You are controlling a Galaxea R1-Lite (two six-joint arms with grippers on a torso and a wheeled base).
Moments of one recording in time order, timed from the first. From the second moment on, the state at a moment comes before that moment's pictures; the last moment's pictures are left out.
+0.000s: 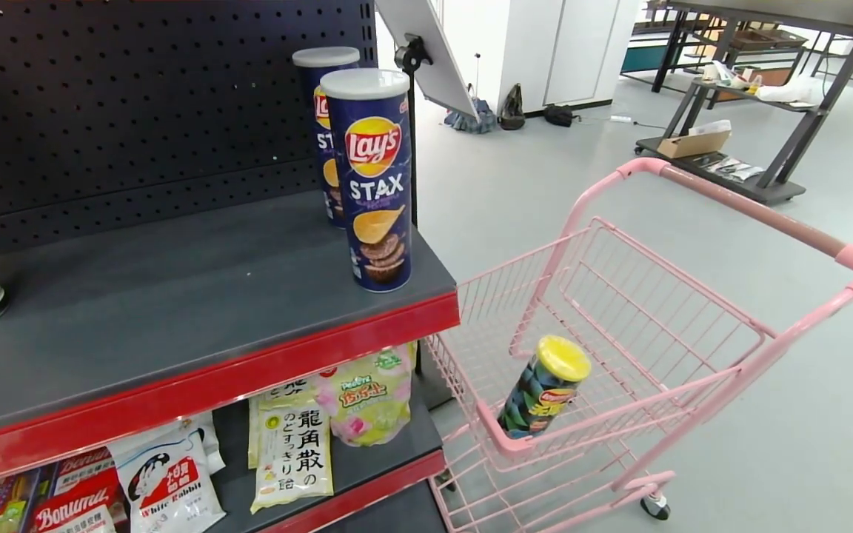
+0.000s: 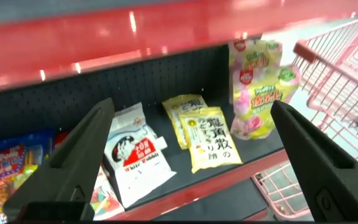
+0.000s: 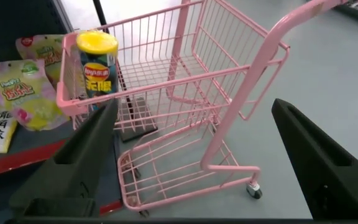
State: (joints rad) left arm 0.00 0.00 0.00 0.01 0.02 -0.01; right arm 0.00 0.00 0.00 -0.01 0.04 0.00
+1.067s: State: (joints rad) left arm 0.00 0.00 0.00 0.01 0.02 0.00; right arm 0.07 0.56 -0.42 -0.16 0.16 0.12
